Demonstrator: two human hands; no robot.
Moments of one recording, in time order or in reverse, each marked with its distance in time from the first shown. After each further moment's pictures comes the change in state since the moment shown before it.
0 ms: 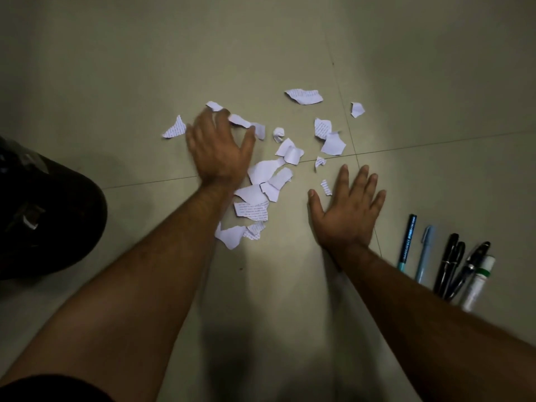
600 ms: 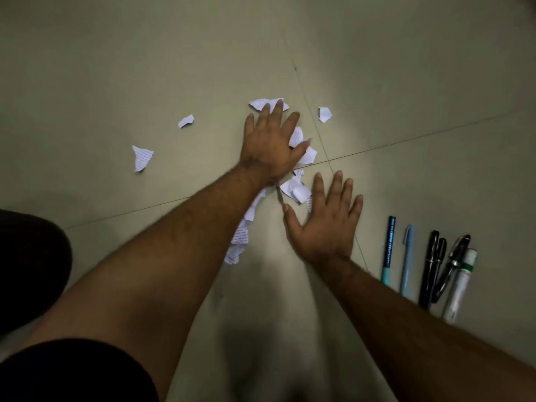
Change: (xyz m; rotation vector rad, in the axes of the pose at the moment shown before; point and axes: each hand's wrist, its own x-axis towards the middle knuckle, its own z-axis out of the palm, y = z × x) left_hand 0.022 0.118 0.037 -0.022 -0.471 0.559; right_hand 0.001 0.000 -0.001 0.022 -0.006 0.004
